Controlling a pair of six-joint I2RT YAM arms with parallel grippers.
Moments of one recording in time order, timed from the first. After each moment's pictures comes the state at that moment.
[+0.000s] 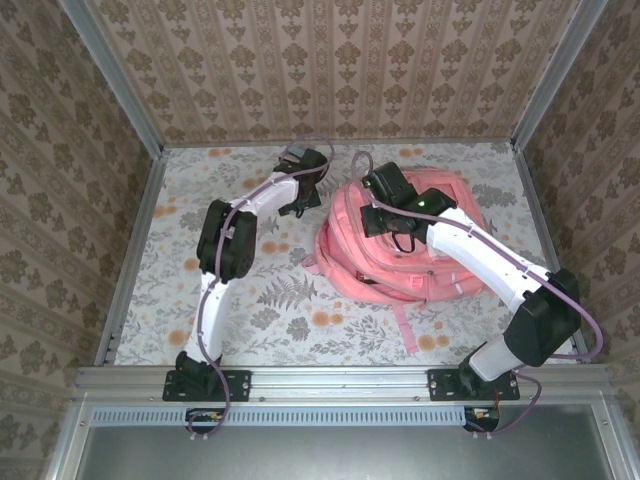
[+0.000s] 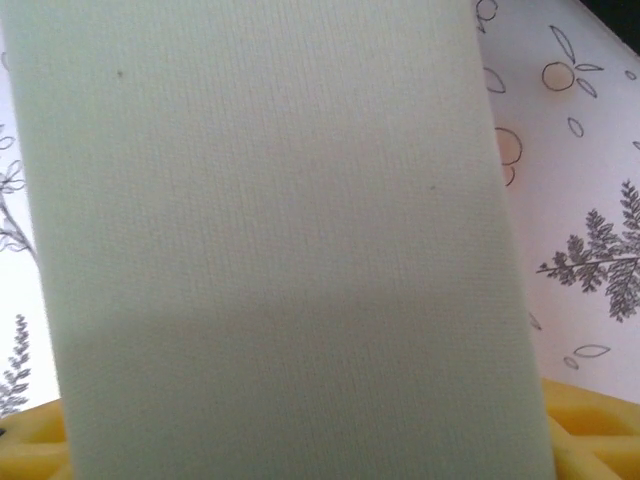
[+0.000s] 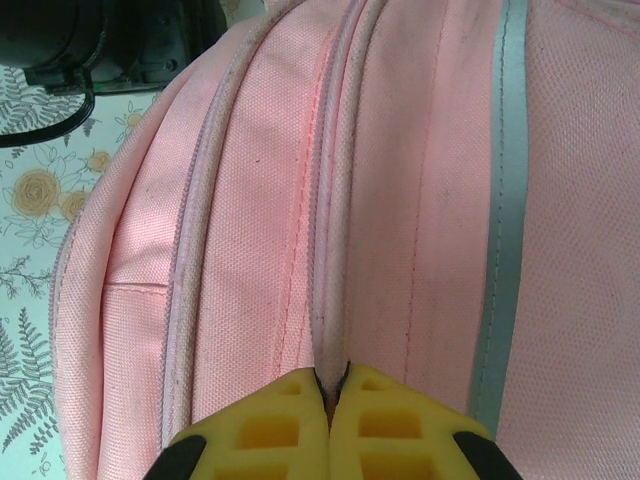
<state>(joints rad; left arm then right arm) -0.54 2.33 1.91 -0.78 -0.32 -0.75 0.59 1.52 1.38 -0.79 0.16 0.29</state>
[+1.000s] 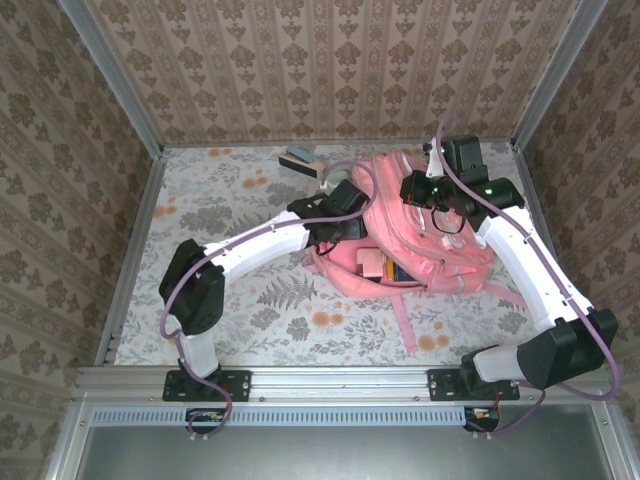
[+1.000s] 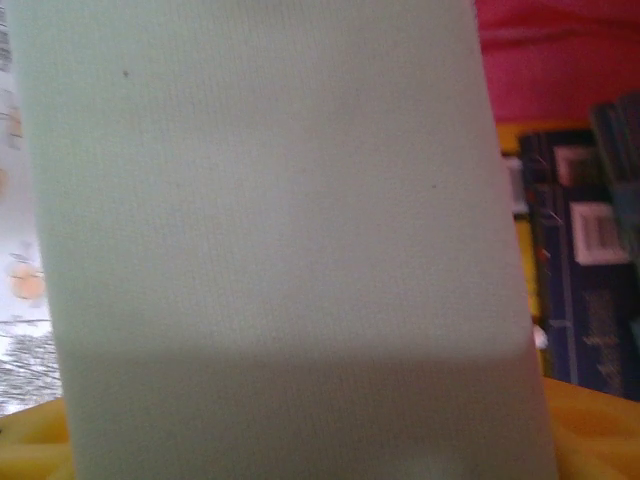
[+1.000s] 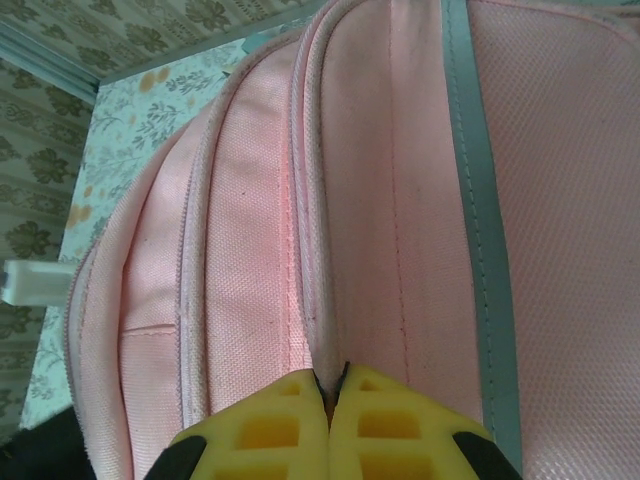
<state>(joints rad) -0.92 1.84 1.52 -0.63 -0.23 -0.76 0.25 1.36 1.41 -0.77 -0.24 0.47</state>
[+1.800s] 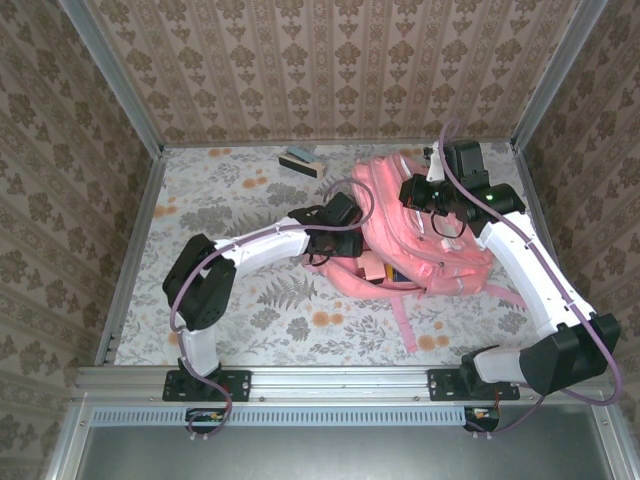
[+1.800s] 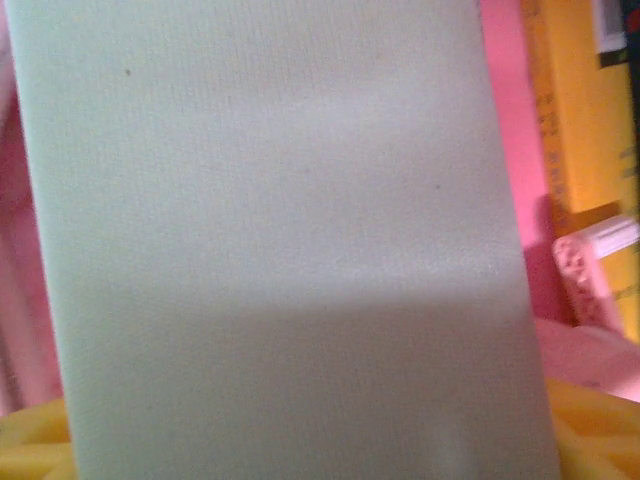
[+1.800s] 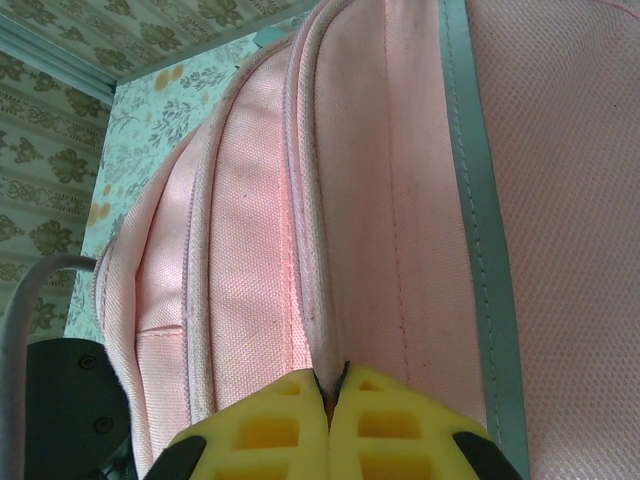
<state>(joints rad) -0.87 1.87 1.37 -0.58 -0.07 -0.63 0.25 1.33 1.35 -0.74 -0.26 0.50</state>
